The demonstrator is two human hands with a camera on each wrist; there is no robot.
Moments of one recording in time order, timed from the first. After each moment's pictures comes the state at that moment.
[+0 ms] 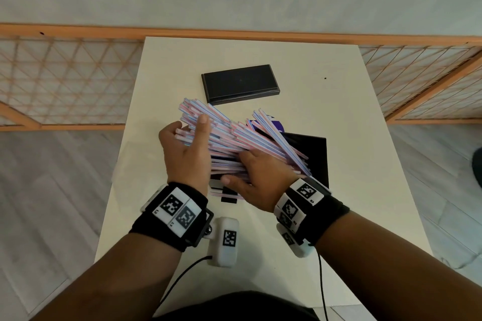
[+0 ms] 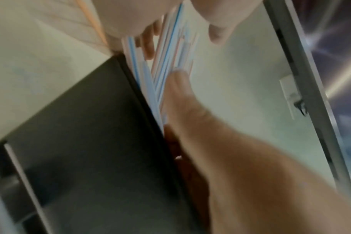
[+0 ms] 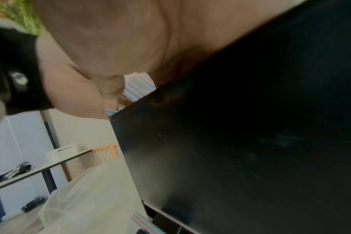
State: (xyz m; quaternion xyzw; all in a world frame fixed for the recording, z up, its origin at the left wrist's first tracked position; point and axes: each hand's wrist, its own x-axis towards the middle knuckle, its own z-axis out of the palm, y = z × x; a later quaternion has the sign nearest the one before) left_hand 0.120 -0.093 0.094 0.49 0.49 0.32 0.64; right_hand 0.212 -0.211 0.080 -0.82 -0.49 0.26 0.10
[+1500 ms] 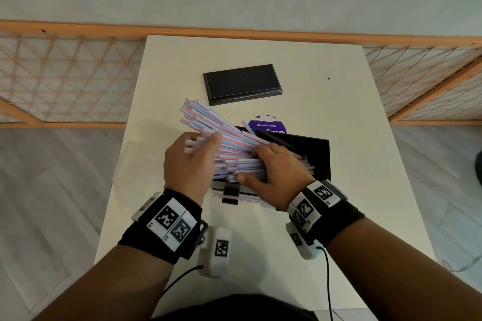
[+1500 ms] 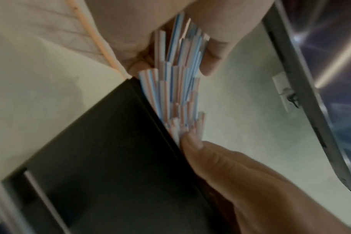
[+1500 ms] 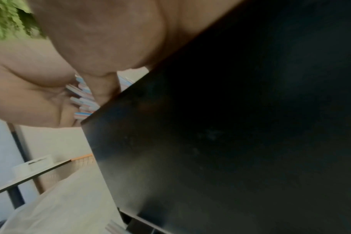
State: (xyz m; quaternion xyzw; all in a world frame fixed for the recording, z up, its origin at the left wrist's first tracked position) left_hand 0.111 -0.089 0.090 0.58 0.47 0.25 0.61; right_hand 0.229 -0.226 0.072 -0.86 -0.43 0.23 0.15
